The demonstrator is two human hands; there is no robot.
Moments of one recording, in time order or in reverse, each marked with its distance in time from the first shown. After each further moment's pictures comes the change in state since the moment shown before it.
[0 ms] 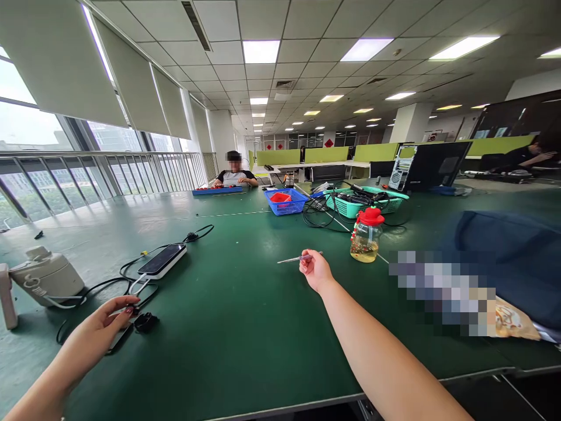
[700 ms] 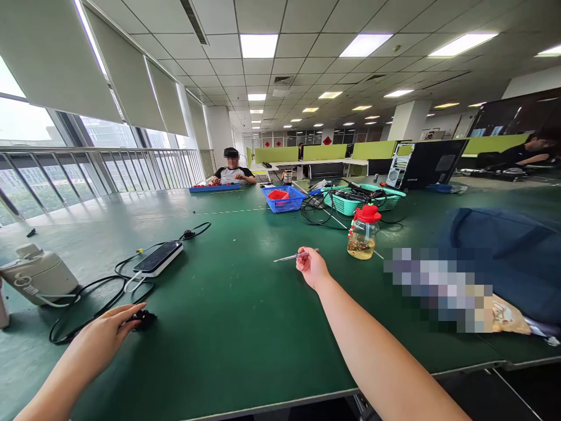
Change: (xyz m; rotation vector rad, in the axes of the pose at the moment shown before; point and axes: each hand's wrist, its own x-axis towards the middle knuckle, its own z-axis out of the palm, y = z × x) left_hand -0.002 -0.012 0.010 0.695 -0.158 0.309; right_hand 0.000 0.000 0.000 -0.025 -0.004 0.012
